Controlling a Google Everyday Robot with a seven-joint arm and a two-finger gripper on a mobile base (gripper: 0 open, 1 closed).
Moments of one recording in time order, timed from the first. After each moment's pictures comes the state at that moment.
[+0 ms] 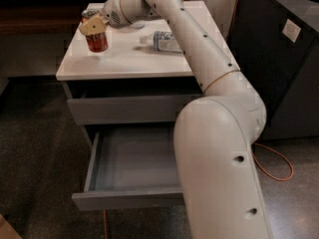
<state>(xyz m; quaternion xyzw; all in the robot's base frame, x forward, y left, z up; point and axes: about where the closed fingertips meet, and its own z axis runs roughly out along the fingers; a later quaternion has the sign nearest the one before) 0.806 0.187 0.946 -0.50 0.66 0.31 0.46</state>
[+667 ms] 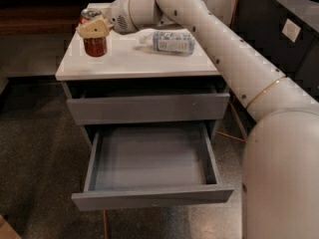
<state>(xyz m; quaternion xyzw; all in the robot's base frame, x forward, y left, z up) 0.730 0.169 0.975 -0.49 0.63 0.34 0.50</state>
